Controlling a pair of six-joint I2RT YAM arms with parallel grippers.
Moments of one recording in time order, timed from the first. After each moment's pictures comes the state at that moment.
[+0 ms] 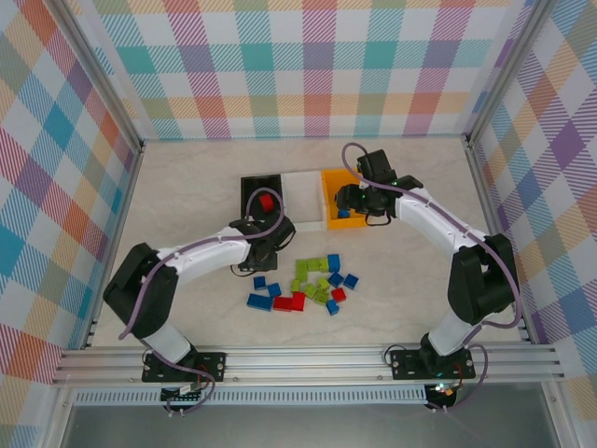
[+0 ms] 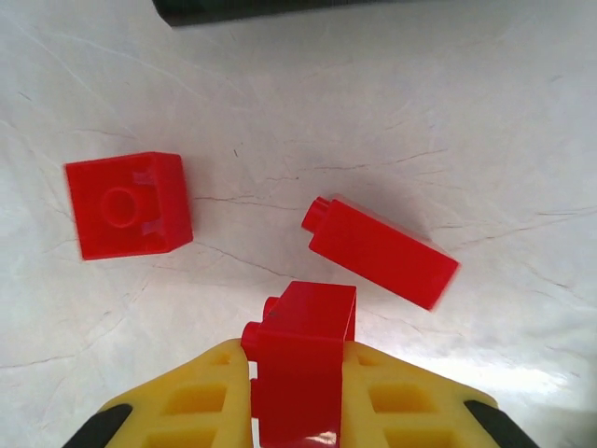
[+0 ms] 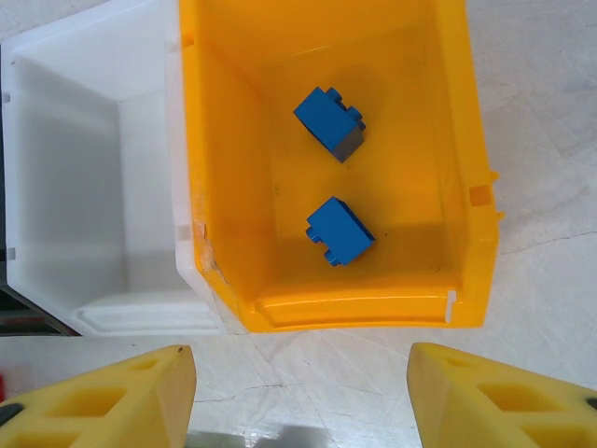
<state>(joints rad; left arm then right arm) -0.74 1.60 1.05 -0.83 -0.32 -0.75 0.42 1.64 1.30 -0.62 -0.05 0.49</state>
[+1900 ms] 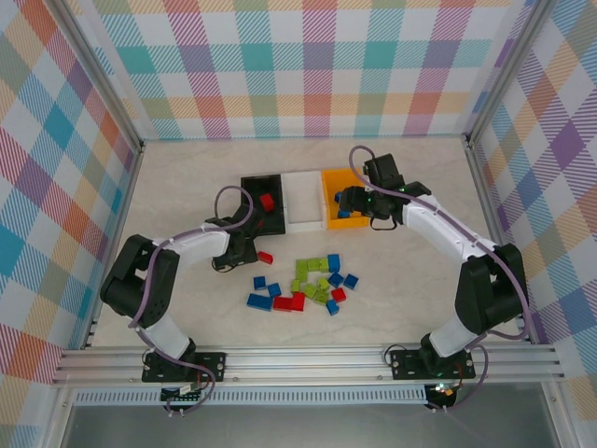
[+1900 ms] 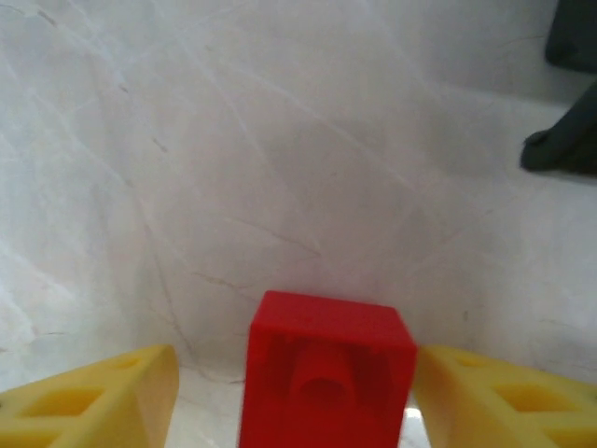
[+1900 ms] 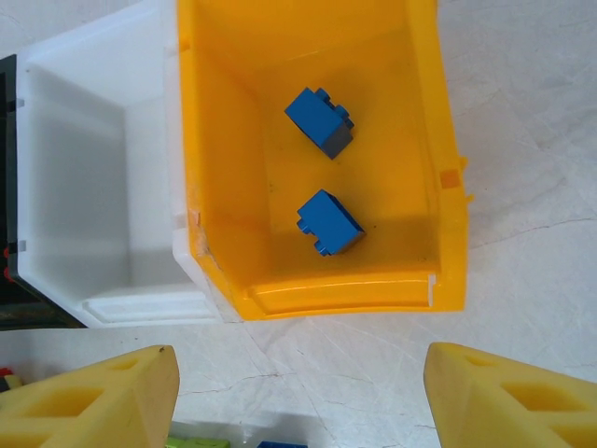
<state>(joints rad) -0.46 1.67 0.92 -0.61 -0.26 -0.73 0.41 1.57 1.23 -0.58 -0.06 0.50</state>
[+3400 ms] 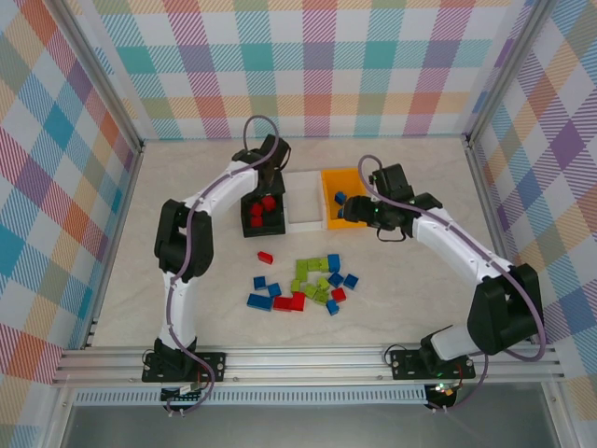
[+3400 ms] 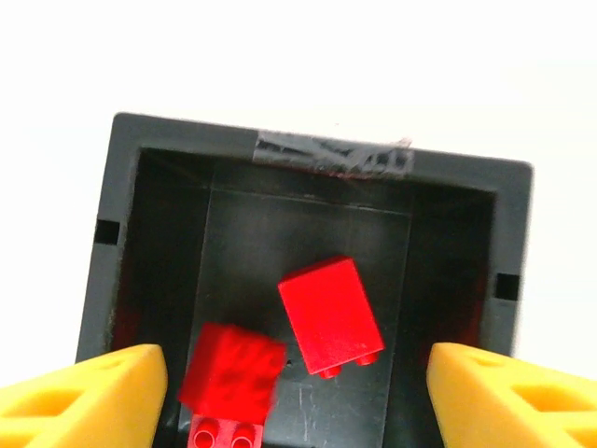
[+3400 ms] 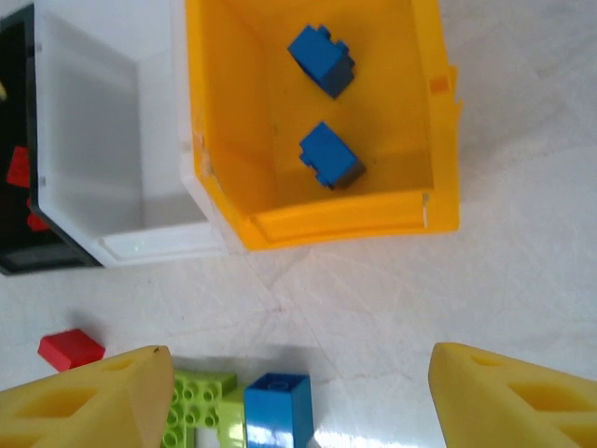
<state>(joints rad) -0.45 2.12 1.86 -0.89 -0.33 -0.63 0.41 1.42 1.10 -0.61 -0.11 0.51</state>
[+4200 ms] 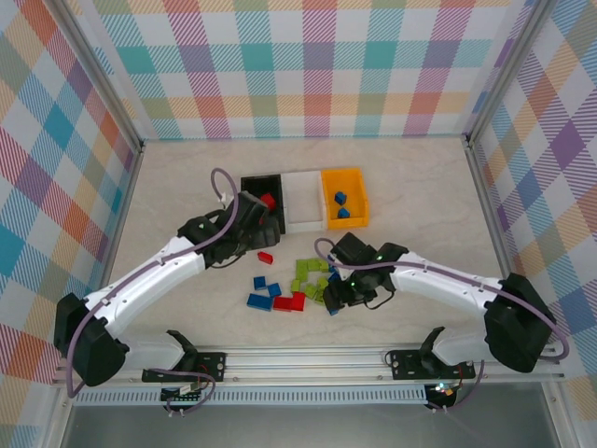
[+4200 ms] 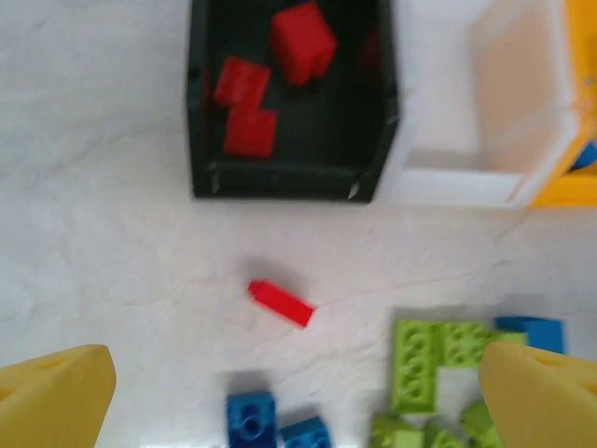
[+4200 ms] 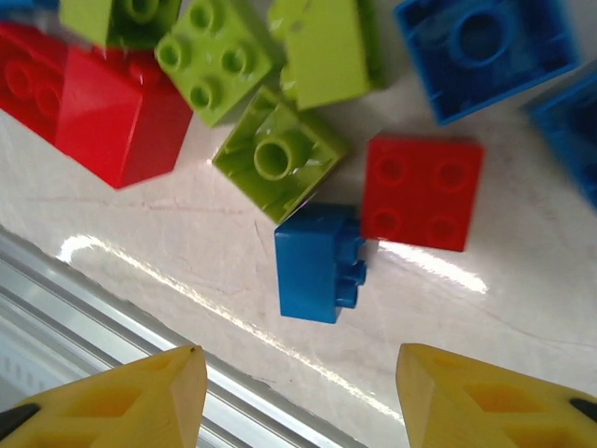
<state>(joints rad) -0.69 1.25 1.08 -0.82 -0.32 -0.76 0.88 1.34 0.82 -0.79 -0.25 0.53</state>
